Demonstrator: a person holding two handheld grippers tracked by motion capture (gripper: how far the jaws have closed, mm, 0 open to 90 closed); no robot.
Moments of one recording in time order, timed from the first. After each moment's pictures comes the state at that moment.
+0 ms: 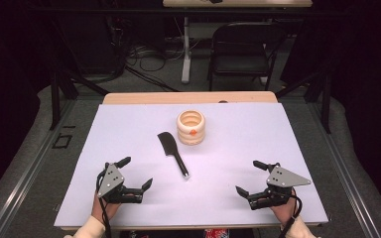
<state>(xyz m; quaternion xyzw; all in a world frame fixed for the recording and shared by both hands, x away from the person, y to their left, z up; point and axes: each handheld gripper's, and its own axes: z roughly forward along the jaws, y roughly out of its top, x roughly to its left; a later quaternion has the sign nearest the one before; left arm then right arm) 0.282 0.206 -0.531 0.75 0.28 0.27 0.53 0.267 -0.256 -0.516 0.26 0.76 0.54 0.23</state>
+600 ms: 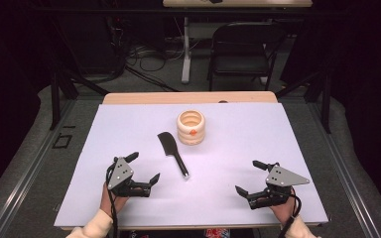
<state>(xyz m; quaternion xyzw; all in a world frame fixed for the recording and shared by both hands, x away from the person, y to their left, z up) 0.301 0.187 -0.530 0.76 0.28 0.26 0.53 0.269 -0.255 -0.517 0.27 0.77 0.54 0.23</state>
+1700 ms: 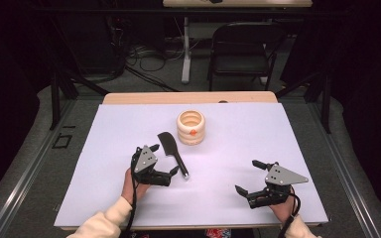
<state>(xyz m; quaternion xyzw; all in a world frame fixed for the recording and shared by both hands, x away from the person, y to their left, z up) 0.338 0.132 -0.532 0.78 0.27 0.23 0.51 0.272 -0.255 -0.519 0.27 0.77 0.54 0.23</state>
